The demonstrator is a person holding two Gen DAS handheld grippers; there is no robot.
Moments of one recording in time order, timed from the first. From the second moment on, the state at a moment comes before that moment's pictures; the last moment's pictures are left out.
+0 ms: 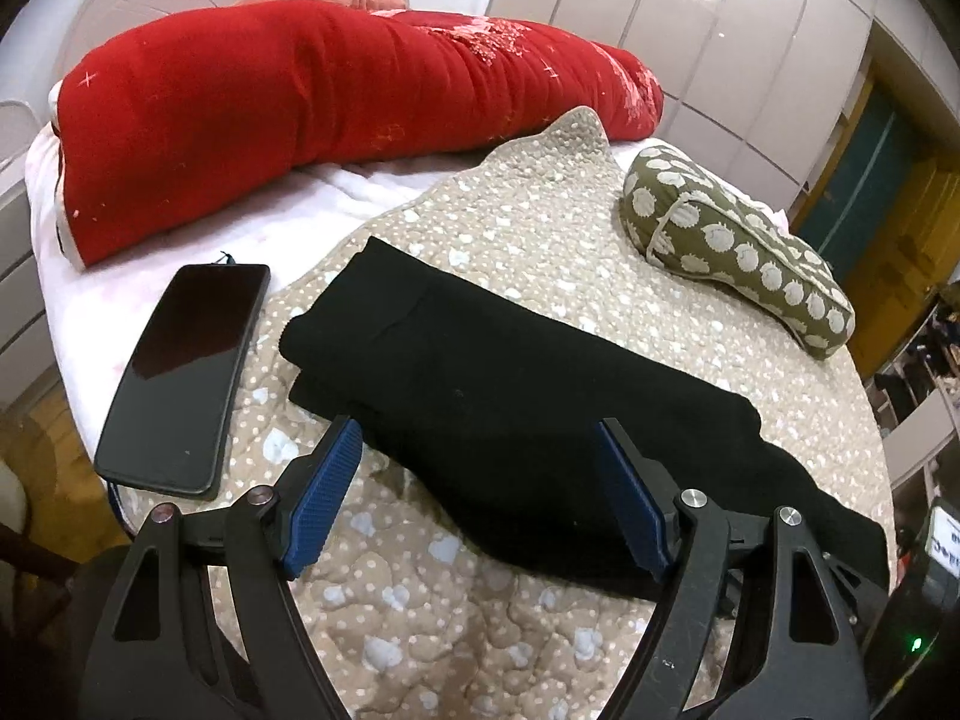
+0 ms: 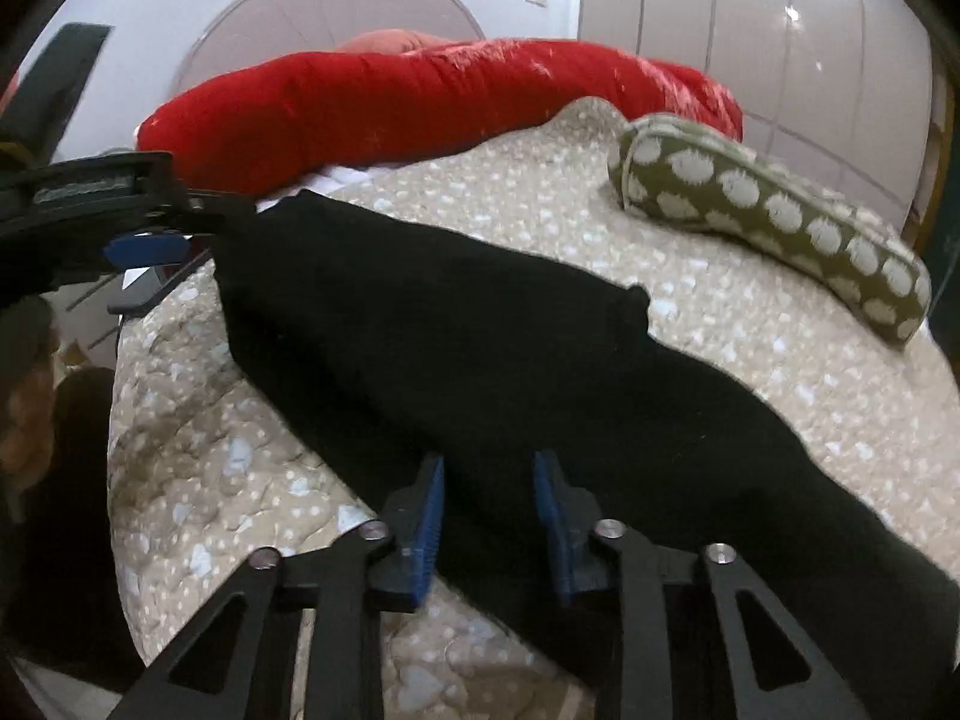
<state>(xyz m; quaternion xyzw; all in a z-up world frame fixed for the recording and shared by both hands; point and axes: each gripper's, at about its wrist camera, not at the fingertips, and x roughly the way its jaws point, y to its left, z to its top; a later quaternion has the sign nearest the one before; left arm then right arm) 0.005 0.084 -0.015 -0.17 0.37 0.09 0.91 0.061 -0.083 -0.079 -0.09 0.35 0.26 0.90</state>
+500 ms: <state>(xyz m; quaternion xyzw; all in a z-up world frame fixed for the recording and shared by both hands) 0.005 0.041 -0.013 -0.13 0.37 0.05 0.92 0.029 -0.111 -0.067 -0.01 0.37 0.27 0.89</state>
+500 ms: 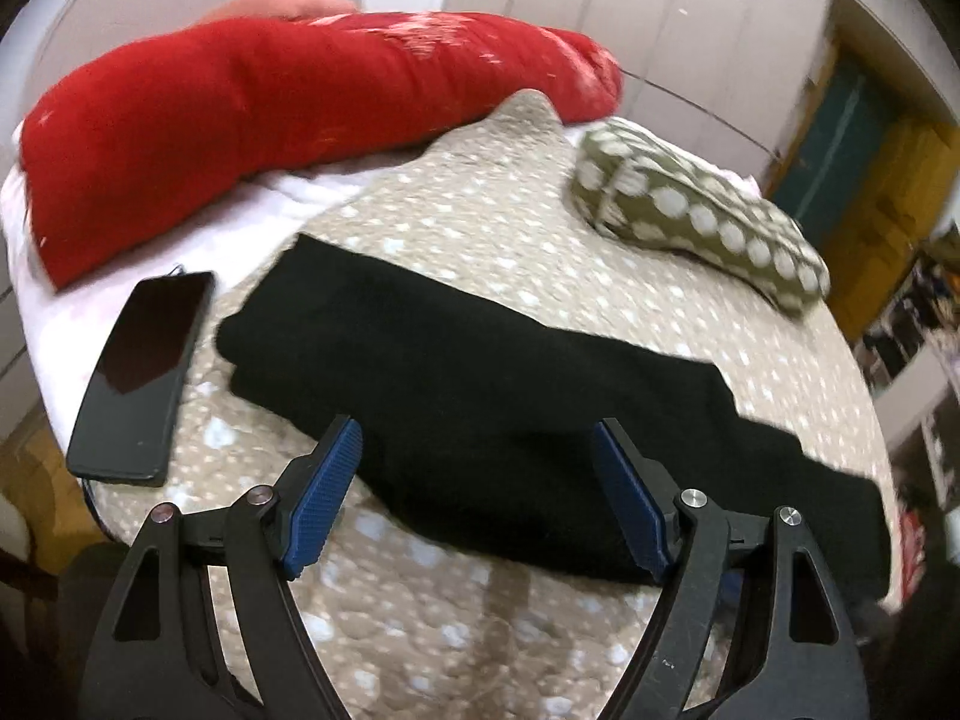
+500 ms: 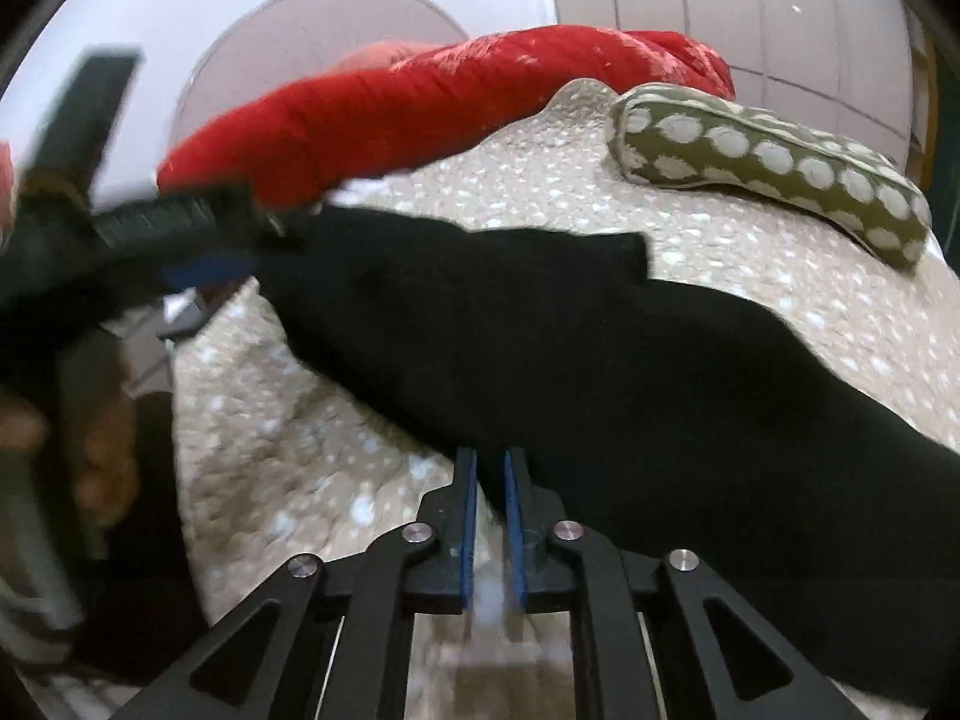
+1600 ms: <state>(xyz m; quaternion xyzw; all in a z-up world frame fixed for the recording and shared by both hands) 0.010 -0.018 -0.026 -0.07 0.39 0.01 0.92 0.002 -0.339 -0.083 0.11 0.38 -0.07 0.92</state>
